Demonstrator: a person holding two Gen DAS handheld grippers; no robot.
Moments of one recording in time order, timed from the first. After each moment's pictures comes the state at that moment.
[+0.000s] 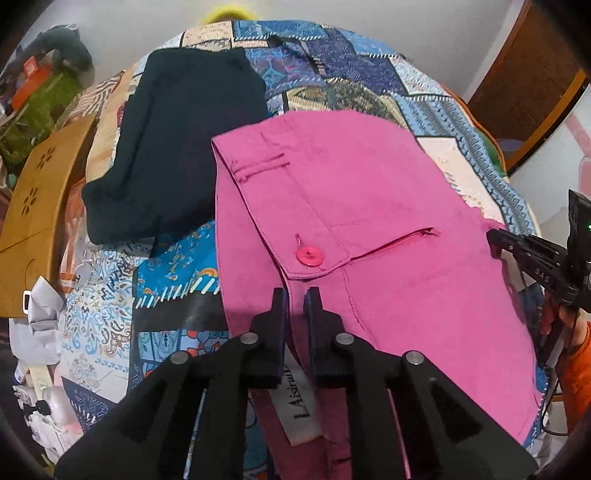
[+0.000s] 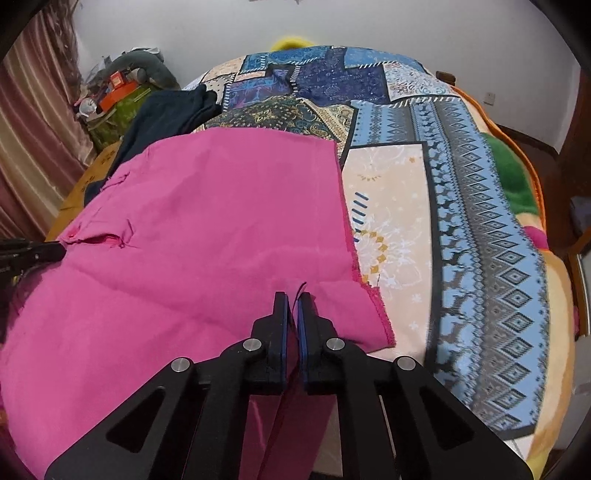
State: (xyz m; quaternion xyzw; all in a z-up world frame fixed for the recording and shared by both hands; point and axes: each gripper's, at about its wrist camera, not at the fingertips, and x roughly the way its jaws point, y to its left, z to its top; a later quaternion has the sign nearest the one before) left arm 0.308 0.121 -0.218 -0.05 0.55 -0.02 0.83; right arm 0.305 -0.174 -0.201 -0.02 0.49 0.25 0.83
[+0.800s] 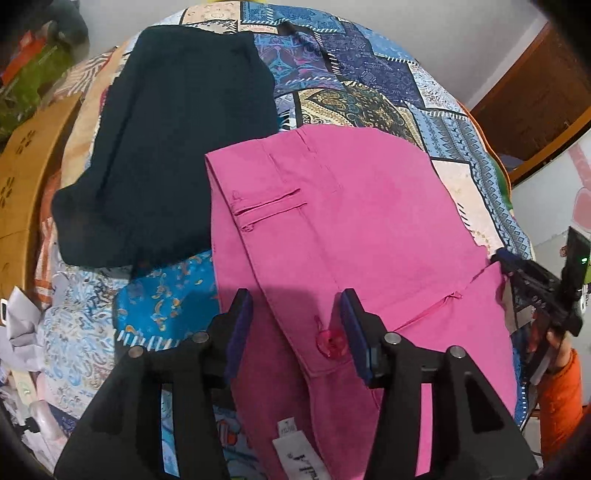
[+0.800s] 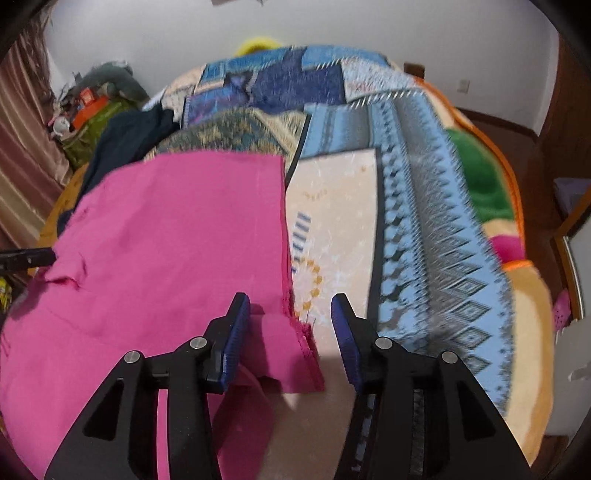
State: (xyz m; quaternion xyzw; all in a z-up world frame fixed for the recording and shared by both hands) left arm 0.365 0.143 -0.241 -0.11 0.57 -0.03 0.81; right arm 0.345 -0.193 -0.210 -0.01 0.51 0.21 0.83
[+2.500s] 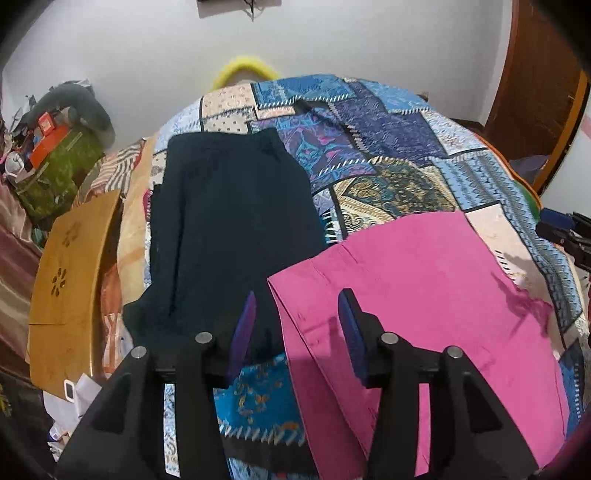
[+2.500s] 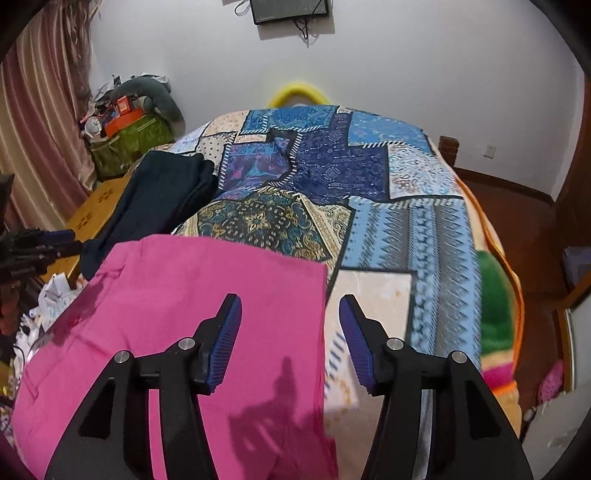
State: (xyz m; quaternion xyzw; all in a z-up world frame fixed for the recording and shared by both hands) left arm 0.404 0.159 -0.199 0.01 0.48 0.03 0.88; right arm 0.385 -0.149 -0.142 -0.05 0.42 0.26 0.87
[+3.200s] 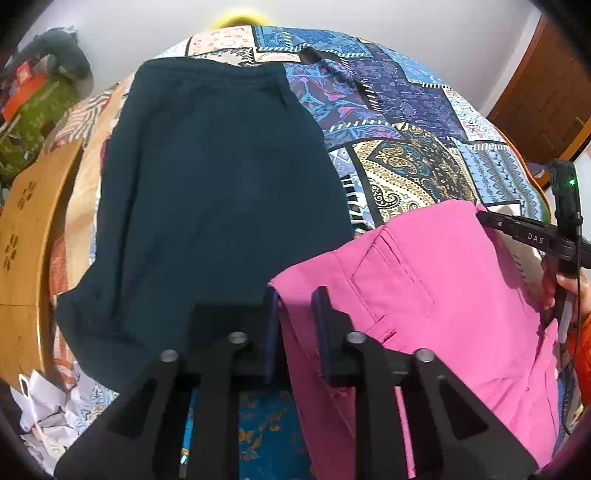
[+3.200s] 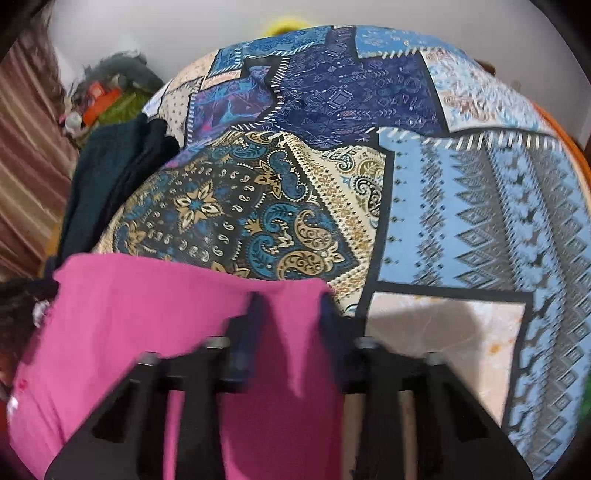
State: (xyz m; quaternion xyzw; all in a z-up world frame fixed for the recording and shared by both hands) left arm 0.447 0.185 -0.264 -0.05 0.53 0.00 0.85; right arm 0.482 -0.113 -0.245 0.01 0.53 0.27 0.80
